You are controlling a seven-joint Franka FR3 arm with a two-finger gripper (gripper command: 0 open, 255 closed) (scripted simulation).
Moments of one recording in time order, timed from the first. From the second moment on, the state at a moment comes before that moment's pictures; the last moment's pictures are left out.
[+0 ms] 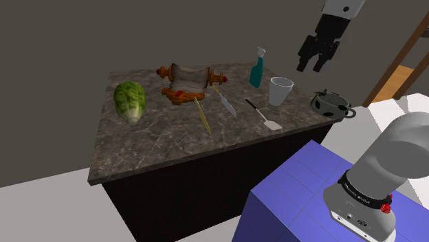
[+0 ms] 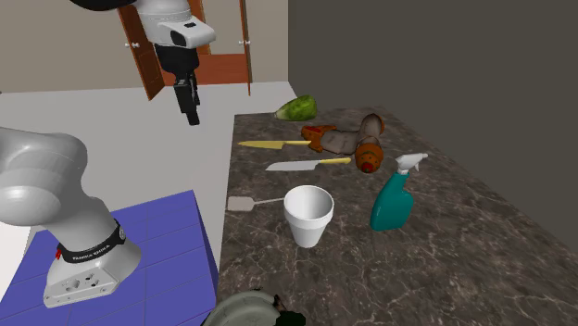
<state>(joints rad) -0.01 -0.80 -0.06 -2.44 0.09 1.67 0.12</state>
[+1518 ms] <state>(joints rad) -0.09 -0.15 -0.37 -2.19 0.06 2.02 -0.26</state>
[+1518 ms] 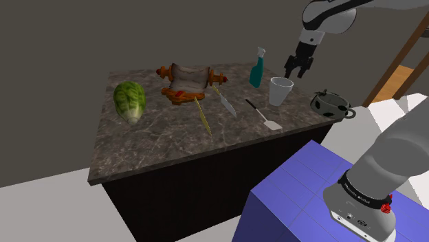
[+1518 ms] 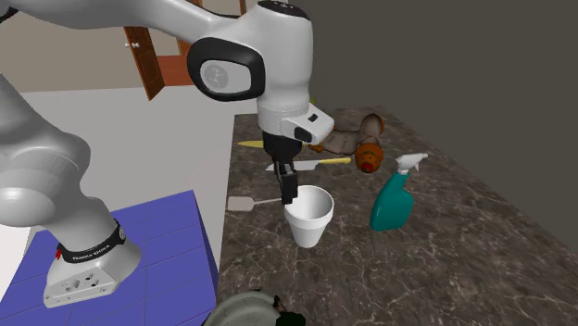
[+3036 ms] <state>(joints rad) -0.14 0.19 -0.42 -2.02 0.19 2.14 -0.43</state>
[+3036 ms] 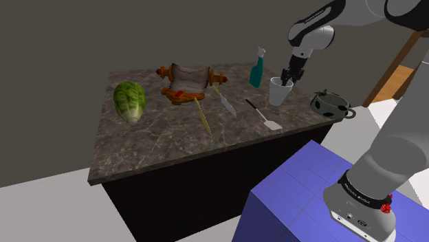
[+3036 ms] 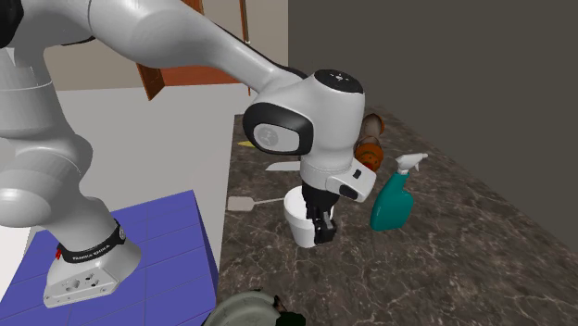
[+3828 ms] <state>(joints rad) -0.14 0.17 -0.43 -2.01 0.18 2.12 -0.42</state>
